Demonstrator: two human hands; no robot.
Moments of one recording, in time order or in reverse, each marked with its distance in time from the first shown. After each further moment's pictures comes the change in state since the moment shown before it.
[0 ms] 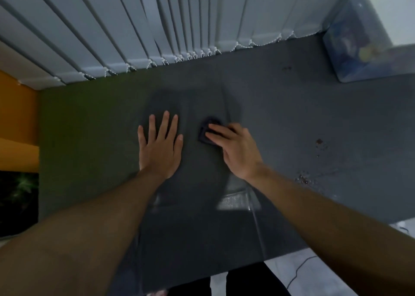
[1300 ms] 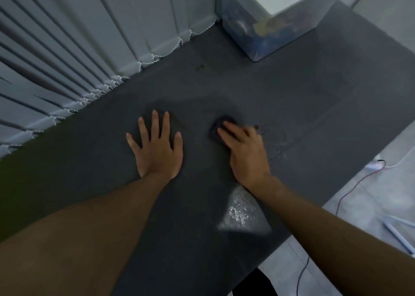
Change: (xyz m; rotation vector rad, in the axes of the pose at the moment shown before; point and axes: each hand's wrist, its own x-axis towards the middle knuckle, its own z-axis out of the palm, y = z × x) left_hand 0.064 0.159 0.001 0.059 -0.019 0.179; right_hand -0.090 0.086 -0.049 -0.110 0.242 0.545
